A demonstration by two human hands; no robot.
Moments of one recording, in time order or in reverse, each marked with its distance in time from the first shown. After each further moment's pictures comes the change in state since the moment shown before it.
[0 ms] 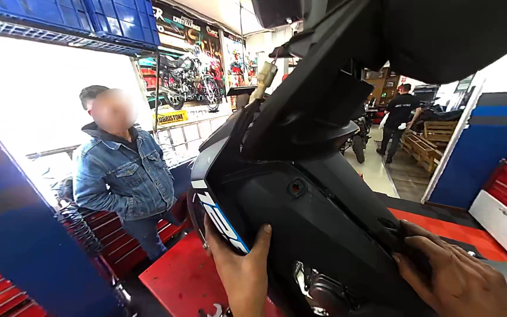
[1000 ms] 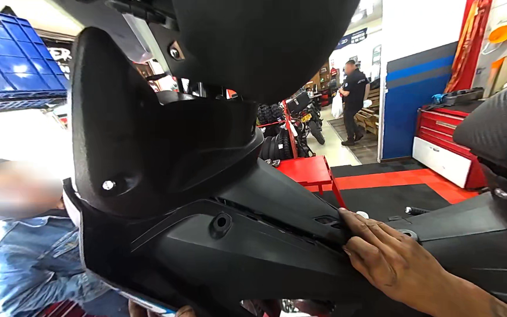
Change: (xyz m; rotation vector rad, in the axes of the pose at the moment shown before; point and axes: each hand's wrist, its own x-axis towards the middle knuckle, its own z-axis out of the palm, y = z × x) left_hand 0.006 -0.033 -0.018 -0.100 -0.155 0.378; right_hand -0.006 0.006 0.014 -0.054 0.107 -0.130
